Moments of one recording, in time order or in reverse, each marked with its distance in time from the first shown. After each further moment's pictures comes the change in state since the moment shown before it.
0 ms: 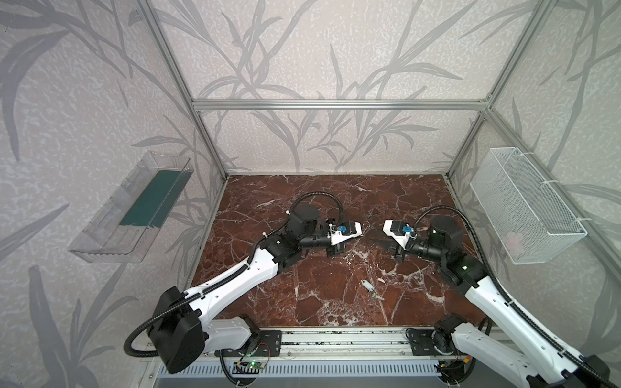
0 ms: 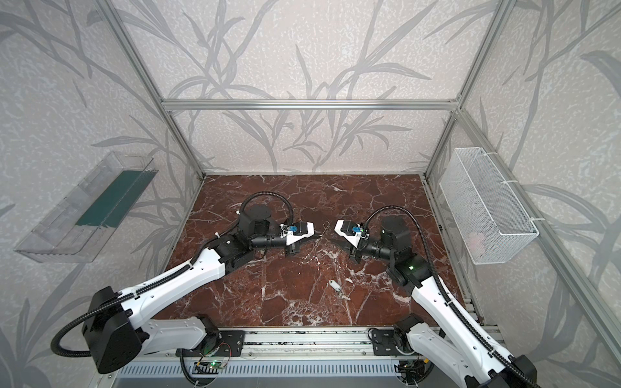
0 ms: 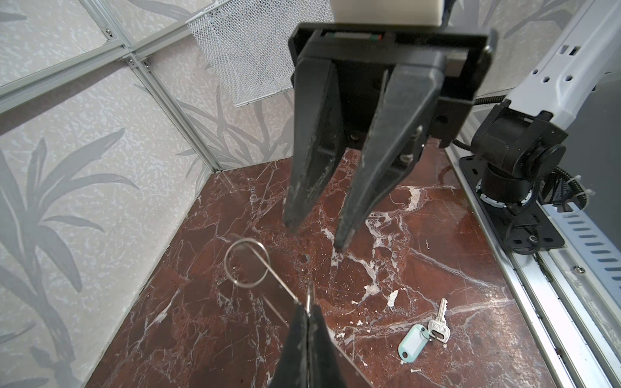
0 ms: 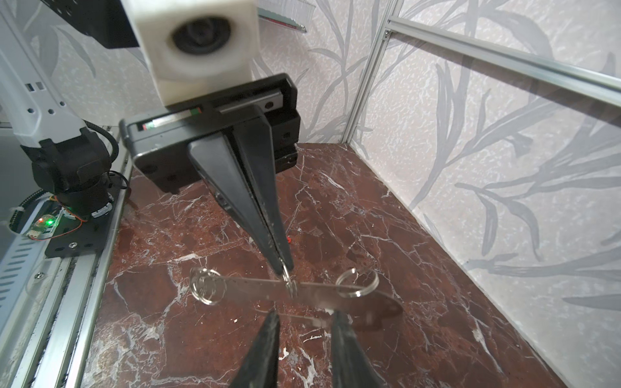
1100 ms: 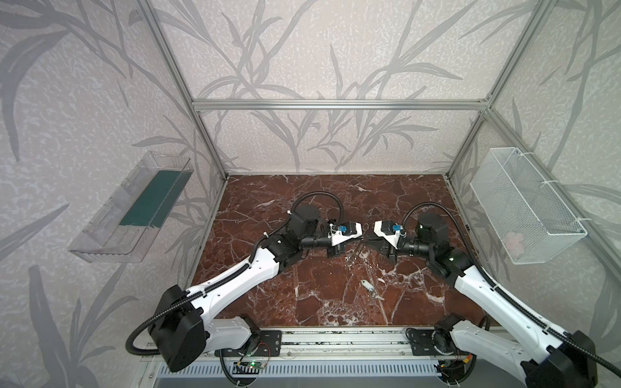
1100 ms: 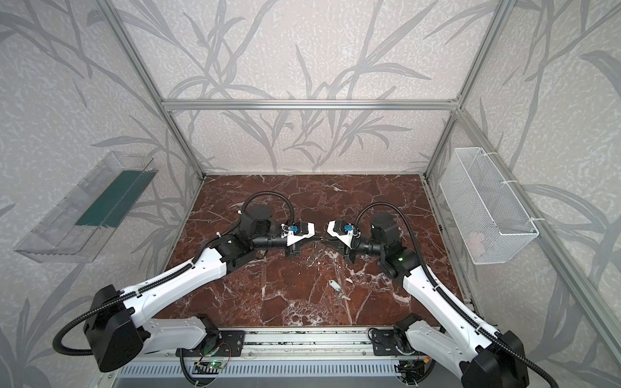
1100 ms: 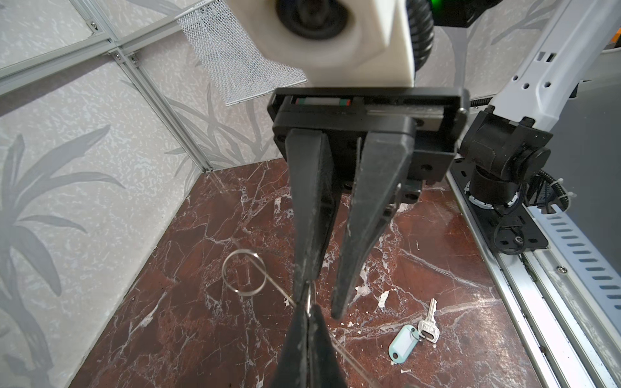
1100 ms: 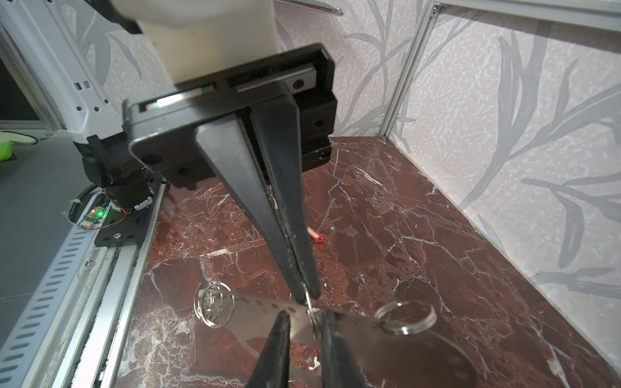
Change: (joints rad) left arm 0.000 0.012 0.000 -0.003 0.027 -0.014; right arm 0.026 0.105 0.001 0.042 -0.097 0.000
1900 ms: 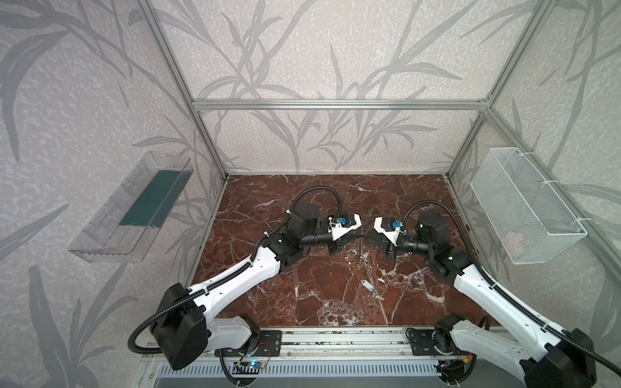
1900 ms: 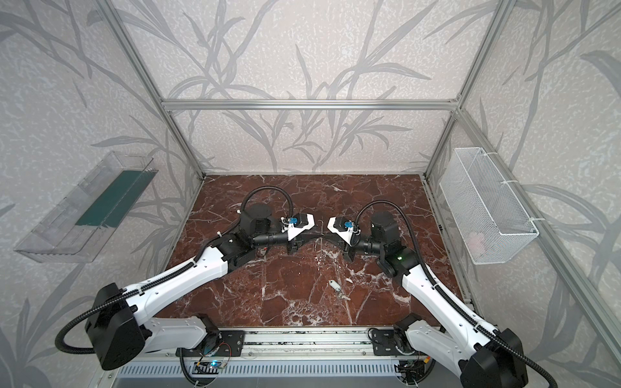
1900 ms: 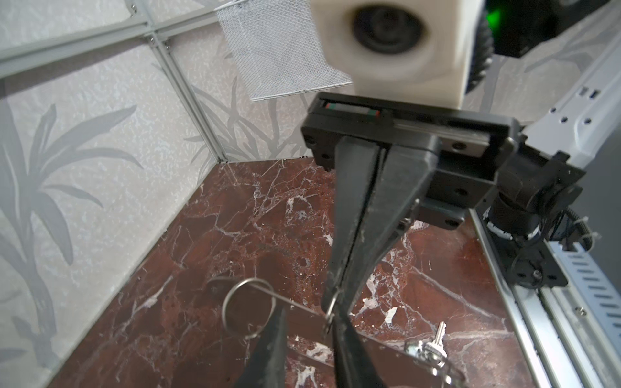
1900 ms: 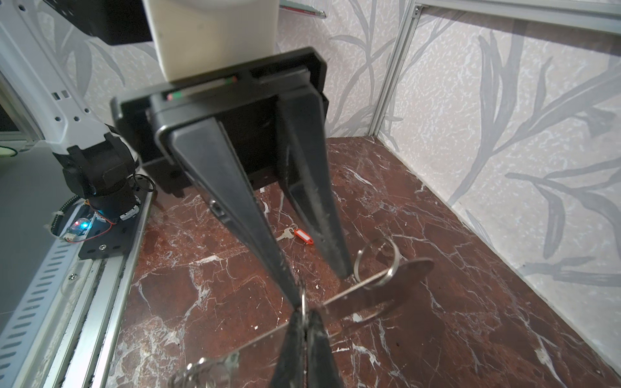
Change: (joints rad) left arm 0.009 0.014 -0.001 0.082 -0.071 -0.170; right arm -0.003 0.014 0.001 0.036 0.042 0.031
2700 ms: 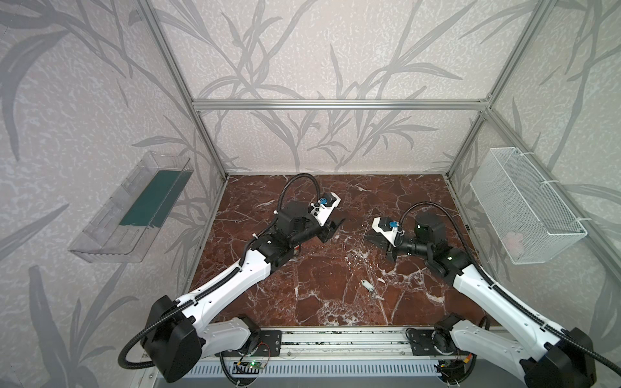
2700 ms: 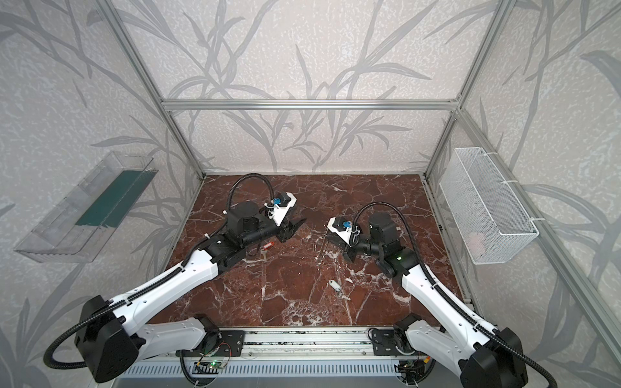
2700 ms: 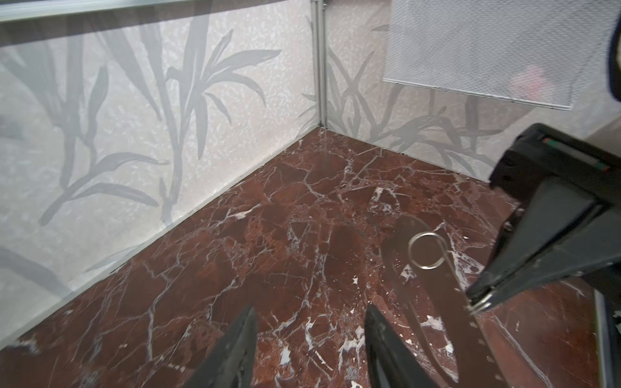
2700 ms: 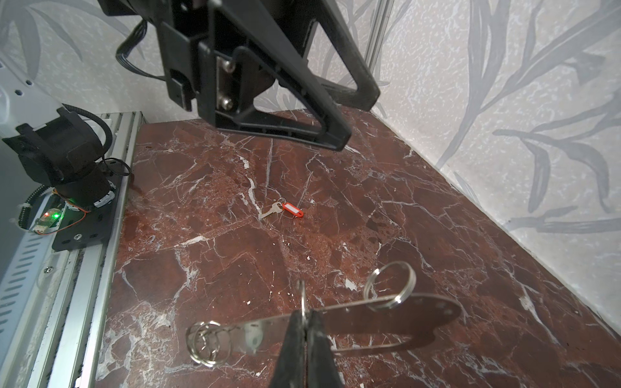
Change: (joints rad) left arm 0.097 -0.091 -0.040 -0.048 -0.375 -0.248; right arm 0.002 0.002 -0.008 -0.069 0.088 -0.005
